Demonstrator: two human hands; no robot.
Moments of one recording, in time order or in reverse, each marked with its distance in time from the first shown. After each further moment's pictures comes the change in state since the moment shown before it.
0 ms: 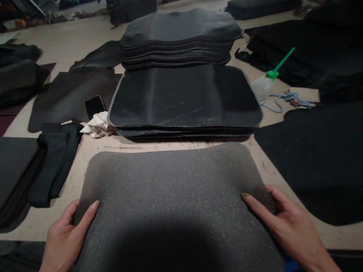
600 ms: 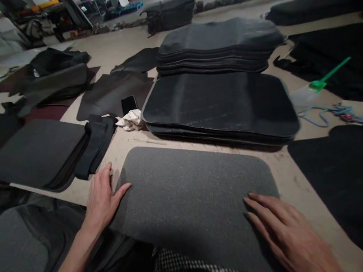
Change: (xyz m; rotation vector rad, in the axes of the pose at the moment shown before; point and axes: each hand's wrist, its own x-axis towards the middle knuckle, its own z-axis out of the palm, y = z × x) left_hand 0.005 0.006 0.004 0.249 0.163 0.372; right_hand -0.002 0.007 0.012 -0.545 -0.012 -0.934
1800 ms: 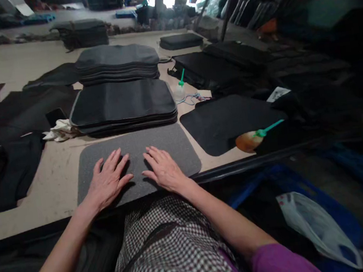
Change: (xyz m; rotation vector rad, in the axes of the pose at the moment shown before) left_hand -0.002 0.130 0.044 0.127 -0.229 0.764; right_hand 0.023 -0.072 0.011 -0.071 -0.025 0.028
